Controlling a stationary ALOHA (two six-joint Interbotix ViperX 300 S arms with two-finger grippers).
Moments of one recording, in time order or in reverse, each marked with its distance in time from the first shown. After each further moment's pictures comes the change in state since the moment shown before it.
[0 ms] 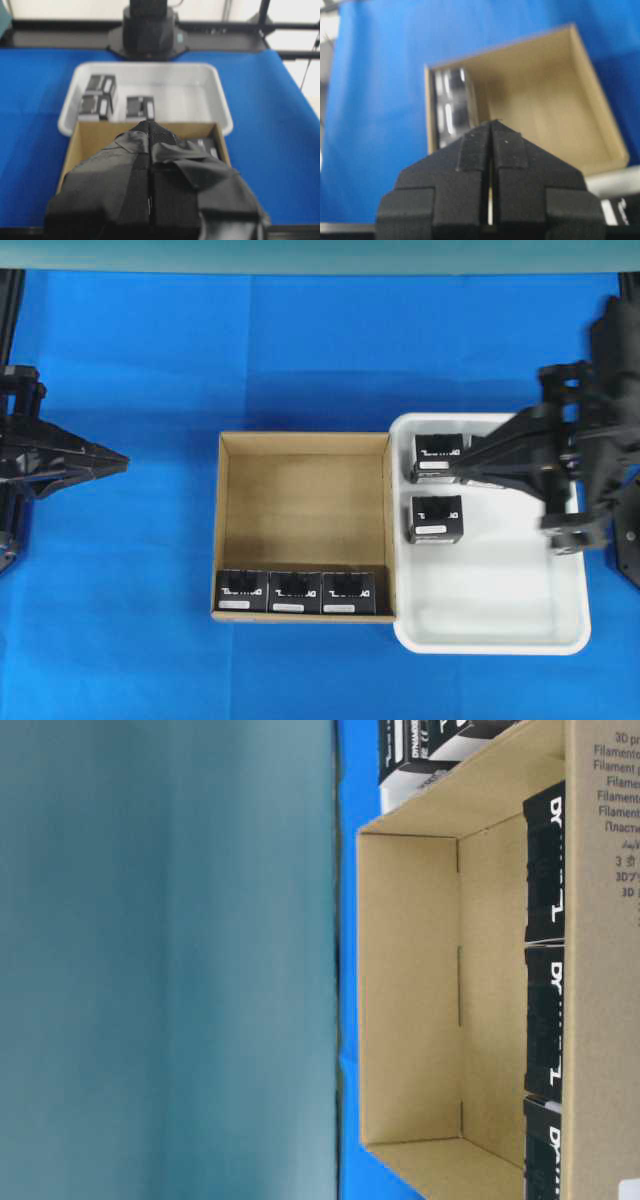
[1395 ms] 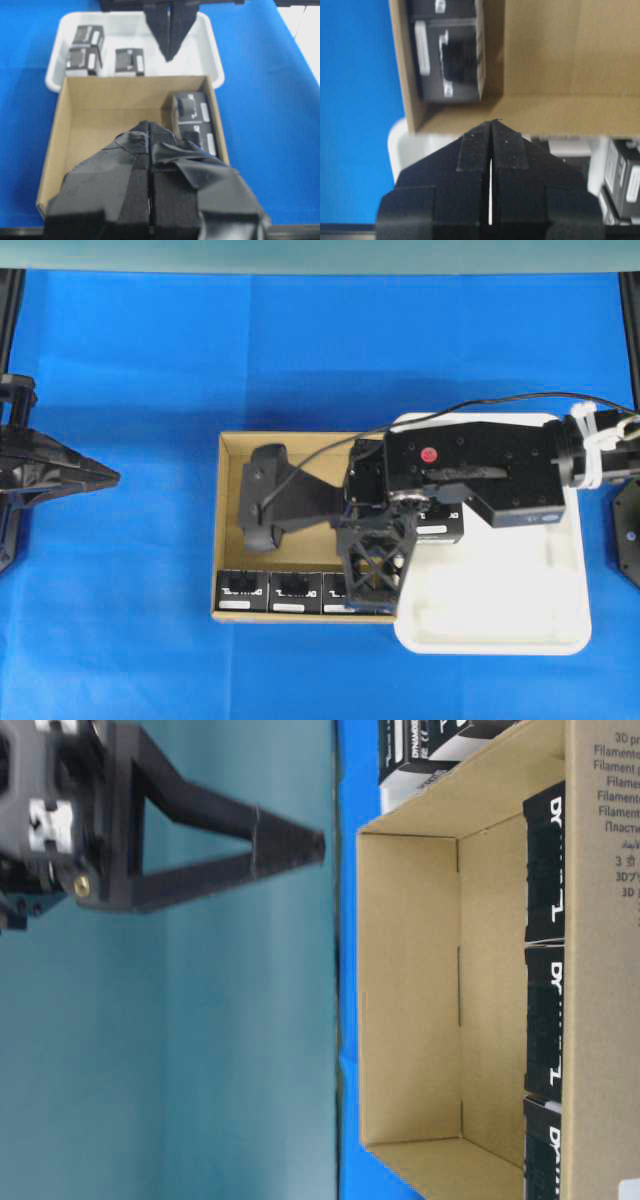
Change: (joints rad) left arm -0.034 -0.029 -0.048 0.002 0.212 0.000; right arm 0.069 0.801 -0.673 0.012 0.749 -0.137
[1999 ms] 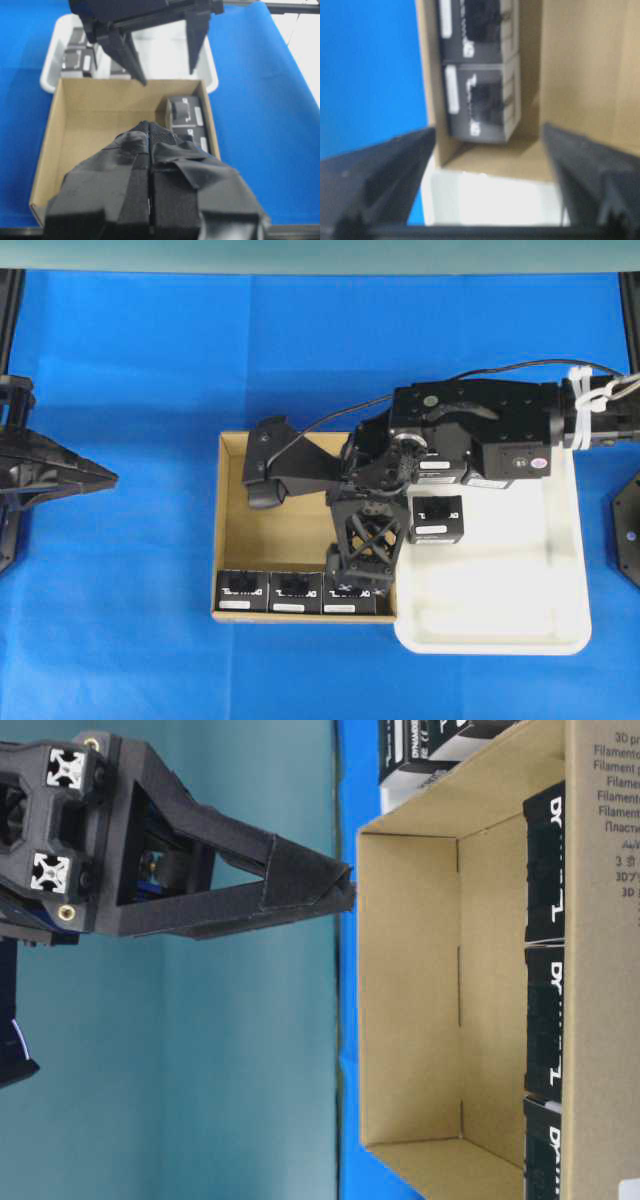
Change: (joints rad) left arm -0.003 -0.006 -0.002 -0.002 0.000 -0.032; right arm -0.104 -0.006 0.092 0.284 -0.155 -0.213
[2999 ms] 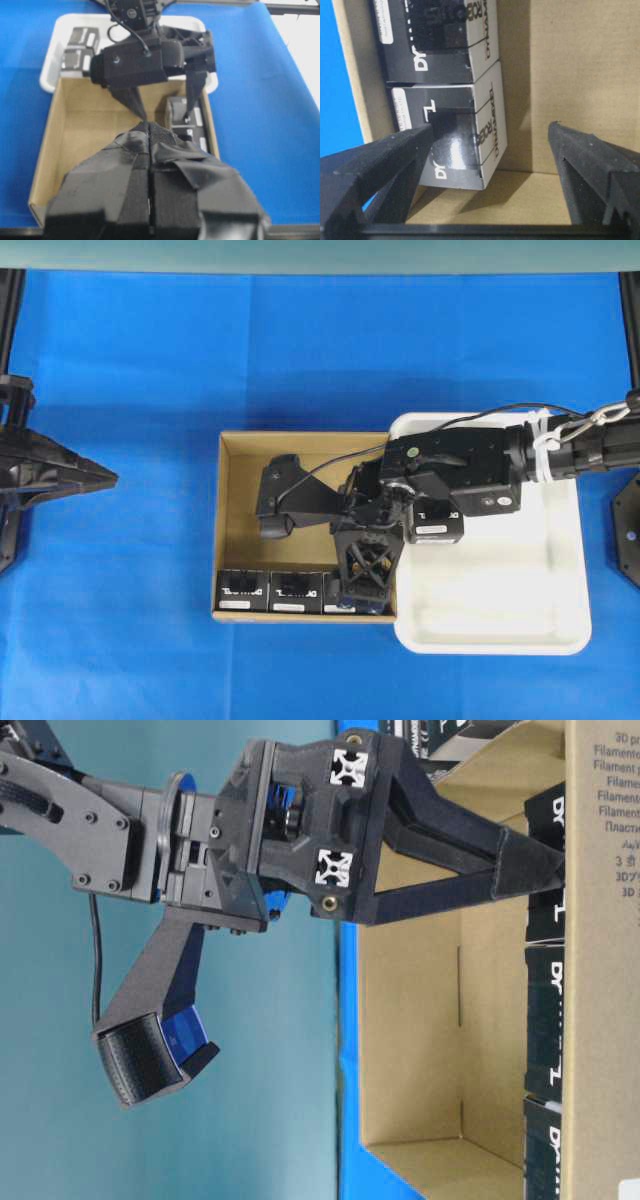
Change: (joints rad) left arm 0.000 -0.002 0.000 0.000 0.000 -0.006; right arm 0.035 0.089 0.152 0.000 -0.213 -0.005
